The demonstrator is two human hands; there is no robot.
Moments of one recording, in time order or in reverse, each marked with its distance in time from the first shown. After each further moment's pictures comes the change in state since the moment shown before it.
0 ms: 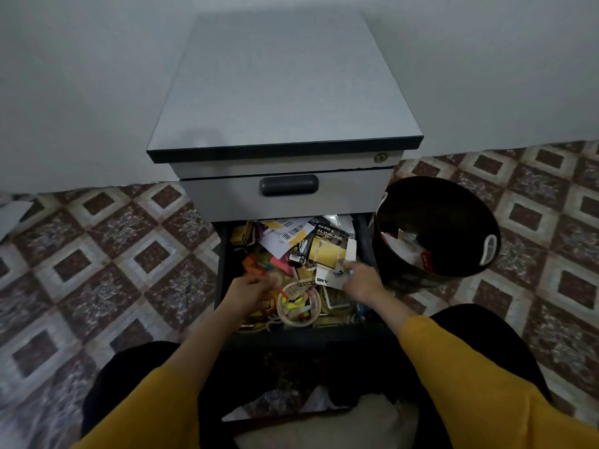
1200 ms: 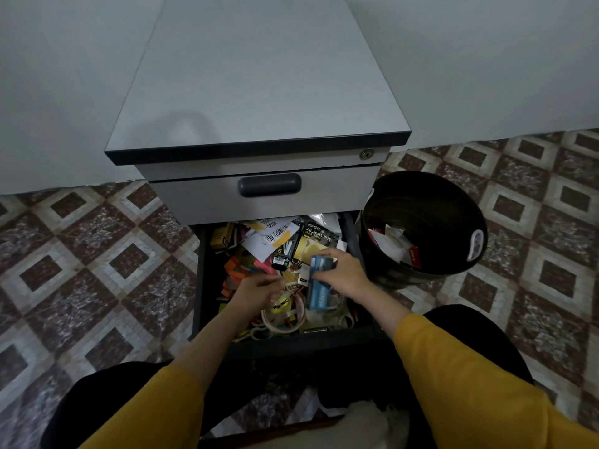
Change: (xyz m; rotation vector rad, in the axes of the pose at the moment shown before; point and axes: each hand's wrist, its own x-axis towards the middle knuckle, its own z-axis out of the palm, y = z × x) left_hand 0.016 0.009 0.036 0.141 -0.156 0.070; right_hand 0.002 -0.011 -0.011 0.473 -0.002 -0.111
